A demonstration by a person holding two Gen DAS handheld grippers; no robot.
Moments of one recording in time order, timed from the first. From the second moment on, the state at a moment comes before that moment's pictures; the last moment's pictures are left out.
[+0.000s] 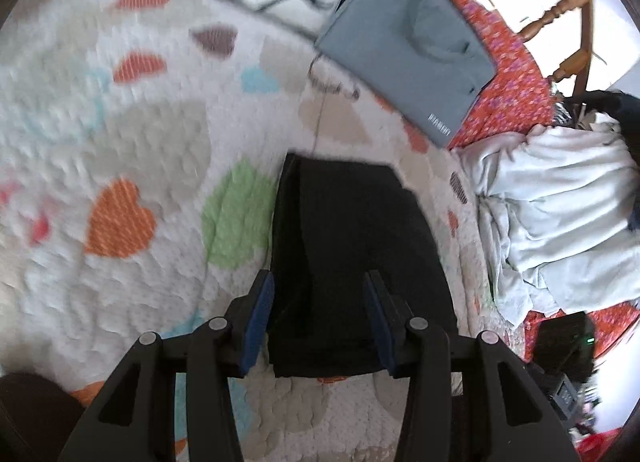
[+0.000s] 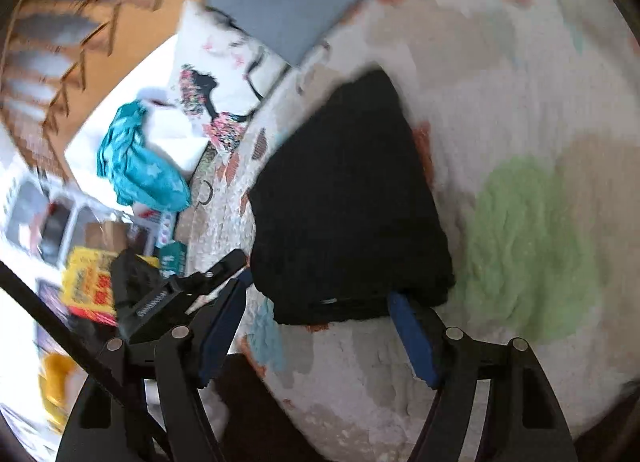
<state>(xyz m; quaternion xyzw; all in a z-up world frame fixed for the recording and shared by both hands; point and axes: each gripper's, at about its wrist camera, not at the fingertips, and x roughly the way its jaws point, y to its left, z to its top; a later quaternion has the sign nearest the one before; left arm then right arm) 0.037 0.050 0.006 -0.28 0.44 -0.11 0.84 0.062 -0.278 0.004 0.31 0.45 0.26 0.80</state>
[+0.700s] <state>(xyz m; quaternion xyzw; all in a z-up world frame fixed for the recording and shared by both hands) -0.059 0.025 0.113 -0.09 0.25 0.09 0.96 -0.037 -0.304 0.090 0.17 0.20 0.04 0.96</state>
